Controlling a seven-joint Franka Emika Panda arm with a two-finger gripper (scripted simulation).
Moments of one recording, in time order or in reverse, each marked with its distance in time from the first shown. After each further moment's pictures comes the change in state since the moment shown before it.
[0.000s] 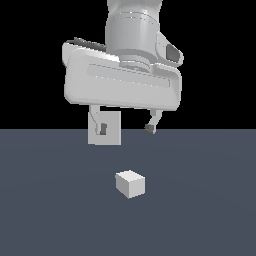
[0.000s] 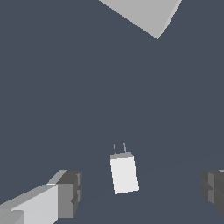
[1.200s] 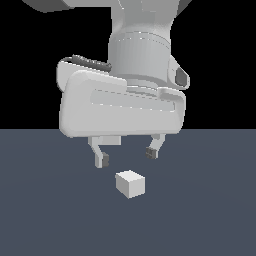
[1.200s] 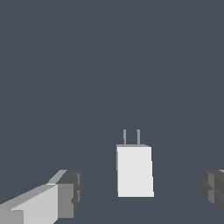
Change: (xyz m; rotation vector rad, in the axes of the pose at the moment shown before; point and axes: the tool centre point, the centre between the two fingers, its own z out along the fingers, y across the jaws) arm -0.027 -0.005 0.040 0.016 0.035 -0.149
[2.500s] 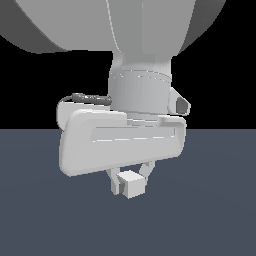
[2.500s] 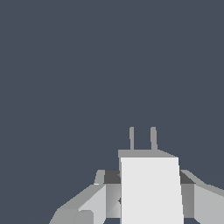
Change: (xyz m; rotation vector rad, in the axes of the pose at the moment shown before) arm -0.008 0.000 0.042 0.000 0.000 -0.002
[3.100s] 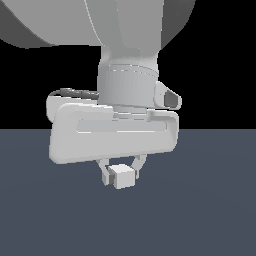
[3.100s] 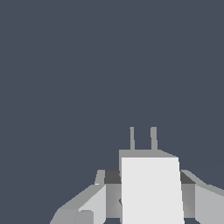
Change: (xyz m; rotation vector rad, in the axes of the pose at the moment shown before) arm 0.015 -0.009 -0.007 -0.013 0.001 0.086
